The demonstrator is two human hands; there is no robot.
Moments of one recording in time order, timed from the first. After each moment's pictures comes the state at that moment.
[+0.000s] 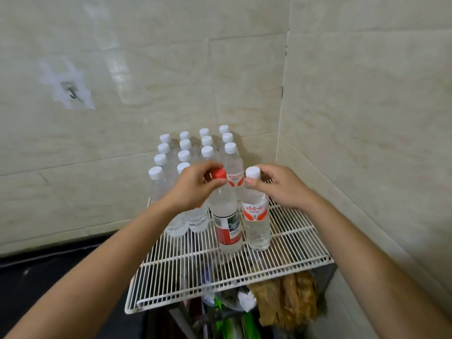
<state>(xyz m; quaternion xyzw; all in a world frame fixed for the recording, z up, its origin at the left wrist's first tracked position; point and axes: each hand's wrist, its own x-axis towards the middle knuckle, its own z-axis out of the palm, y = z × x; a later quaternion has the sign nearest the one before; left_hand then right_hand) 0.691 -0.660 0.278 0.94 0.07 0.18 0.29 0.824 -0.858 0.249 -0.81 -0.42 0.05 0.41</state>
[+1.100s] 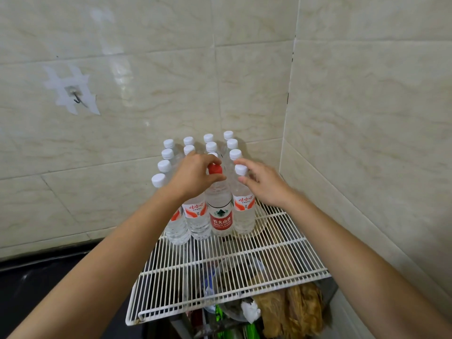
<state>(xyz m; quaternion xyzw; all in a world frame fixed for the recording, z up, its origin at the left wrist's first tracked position) 0.734 -0.618 0.279 0.96 0.06 0.24 0.15 0.837 -0.806 0.250 -0.82 -0.44 0.02 0.38</state>
